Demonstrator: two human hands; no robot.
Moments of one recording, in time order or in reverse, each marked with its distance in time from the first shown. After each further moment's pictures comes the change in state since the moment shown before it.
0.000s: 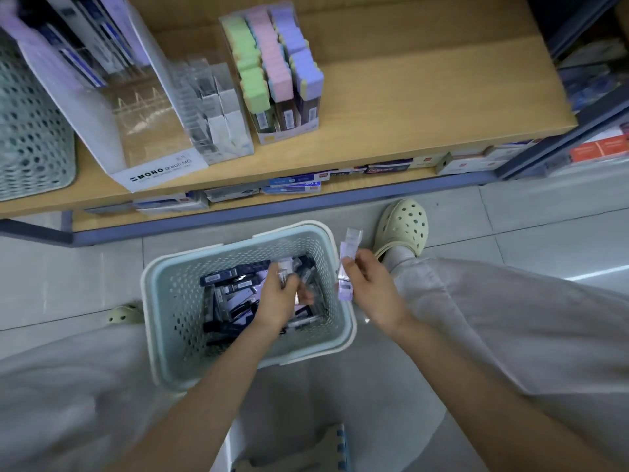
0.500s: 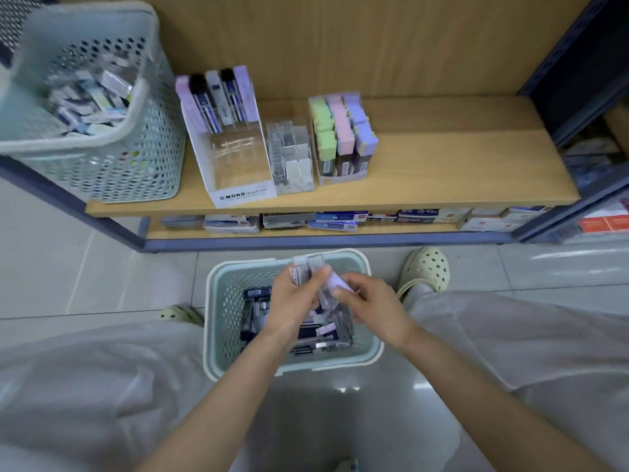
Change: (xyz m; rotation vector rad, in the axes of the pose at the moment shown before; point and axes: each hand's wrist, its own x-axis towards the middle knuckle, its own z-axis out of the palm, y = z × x) left_hand -0.075 0.072 -0.043 -0.290 0.094 0.183; right_hand -0.046 -0.069 0.021 -0.151 -0.296 -0.285
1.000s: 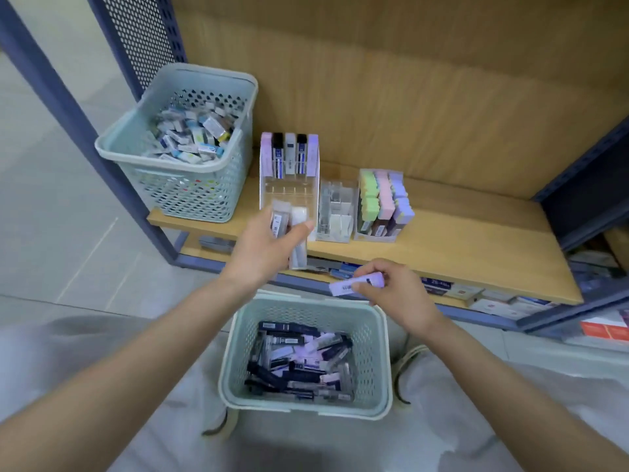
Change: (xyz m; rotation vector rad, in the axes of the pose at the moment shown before) left_hand -0.015 0.139 -0.084 0.269 0.111 0.354; right_hand 0.037 -0.090 -0.017 -0.309 0.081 -0.135
